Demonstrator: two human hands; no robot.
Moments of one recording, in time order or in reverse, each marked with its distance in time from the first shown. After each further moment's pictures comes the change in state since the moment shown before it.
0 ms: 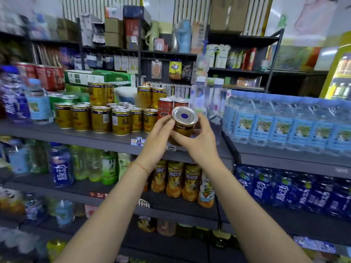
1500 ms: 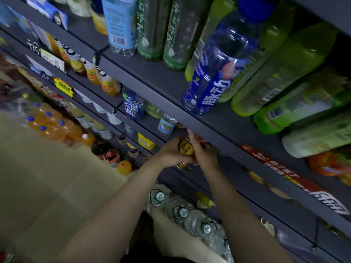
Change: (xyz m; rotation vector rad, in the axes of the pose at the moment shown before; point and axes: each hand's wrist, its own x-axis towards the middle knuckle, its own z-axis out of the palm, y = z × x) left_hand -0.113 -0.392 -0.418 0.162 -0.223 -0.994; right_hand -0.168 0.247 0.500 -0.149 -0.506 1.118
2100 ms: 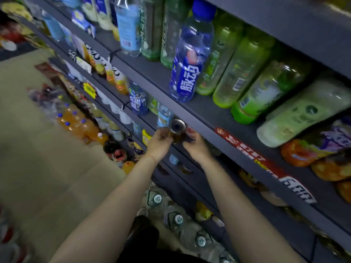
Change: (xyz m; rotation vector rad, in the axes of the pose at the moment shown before) left_hand -0.037 0.016 0.049 -0.354 0.656 -0.047; right_hand 0.003 0.012 -0.033 -0.235 -0.232 -0.290
